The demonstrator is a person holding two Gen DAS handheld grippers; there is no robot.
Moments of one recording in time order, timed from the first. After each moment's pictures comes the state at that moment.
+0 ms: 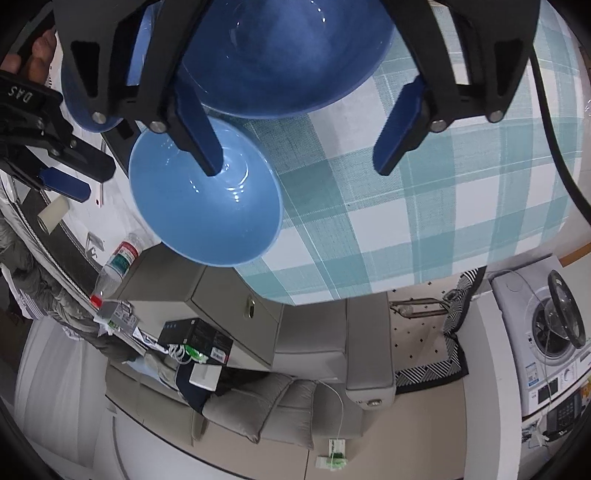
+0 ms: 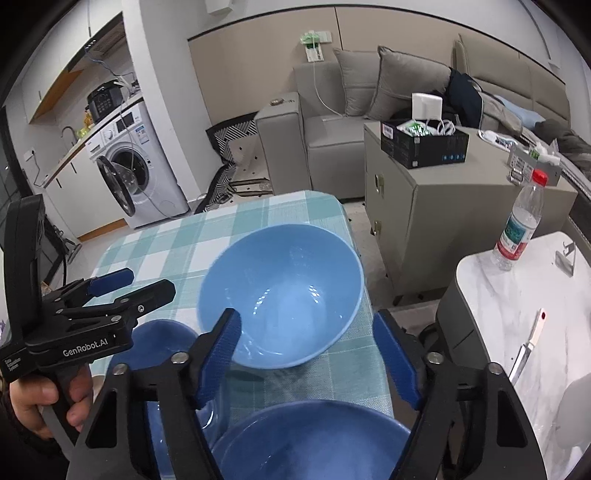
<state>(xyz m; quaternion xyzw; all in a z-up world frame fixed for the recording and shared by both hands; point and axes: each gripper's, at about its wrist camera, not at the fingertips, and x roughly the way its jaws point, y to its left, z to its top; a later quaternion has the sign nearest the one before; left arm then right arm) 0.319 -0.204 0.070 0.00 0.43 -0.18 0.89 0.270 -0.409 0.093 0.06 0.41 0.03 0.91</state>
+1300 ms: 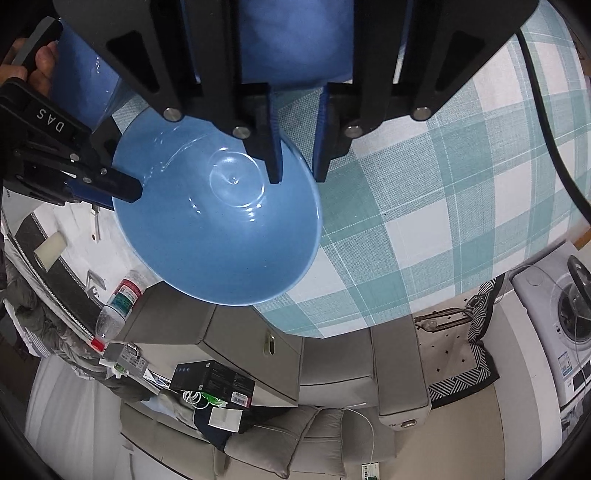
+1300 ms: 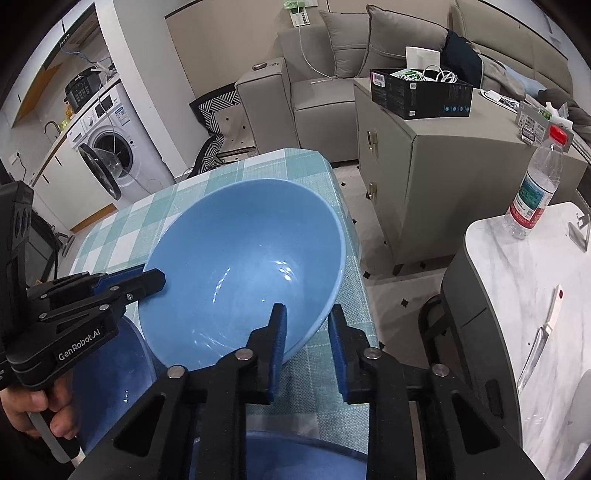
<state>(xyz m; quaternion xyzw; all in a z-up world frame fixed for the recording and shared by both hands) 0.342 -0.242 0.039 0.05 0.47 -0.21 0.86 0.305 -0.428 0.041 0.07 0.47 0.02 0.88</state>
